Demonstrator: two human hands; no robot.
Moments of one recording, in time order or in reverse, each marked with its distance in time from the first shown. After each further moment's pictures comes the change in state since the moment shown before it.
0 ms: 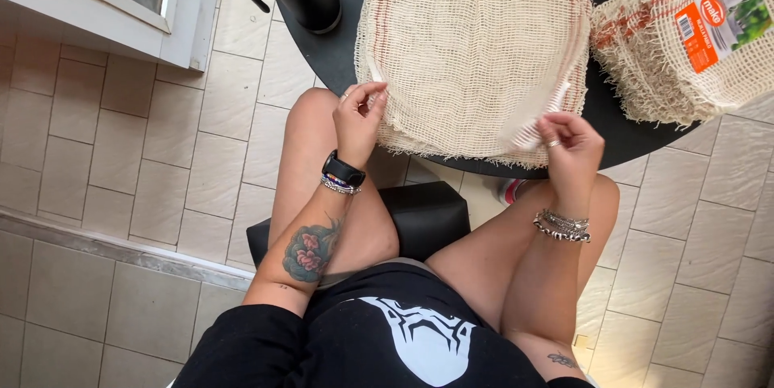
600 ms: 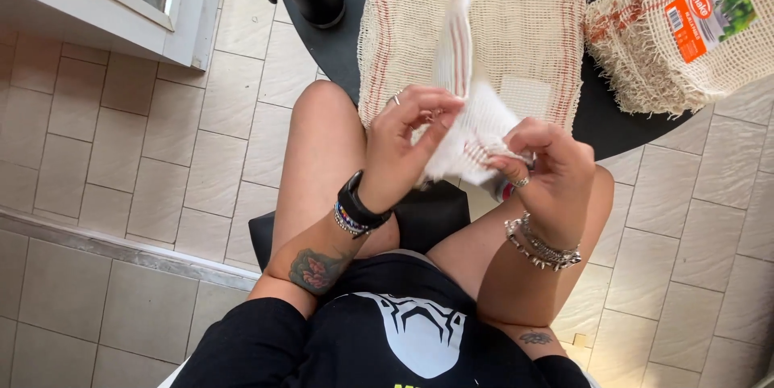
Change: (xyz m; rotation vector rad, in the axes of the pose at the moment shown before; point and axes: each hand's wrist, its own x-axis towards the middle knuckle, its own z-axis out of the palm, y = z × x) left_hand -0.065 0.178 -0.020 -0.463 -0.167 0.287; right_hand -0.069 -0.155 -0.001 0.232 -0.282 -0.608
